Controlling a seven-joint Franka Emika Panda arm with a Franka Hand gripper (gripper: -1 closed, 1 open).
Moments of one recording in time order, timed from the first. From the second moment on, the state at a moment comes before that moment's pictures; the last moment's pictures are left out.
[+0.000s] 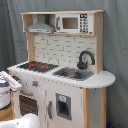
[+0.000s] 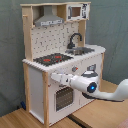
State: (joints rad) arm -0.94 -1.48 1.59 -2.04 -0.09 3.01 -0.37
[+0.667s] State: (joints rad) arm -0.94 -1.47 1.59 -2.04 -0.09 3.01 -0.14
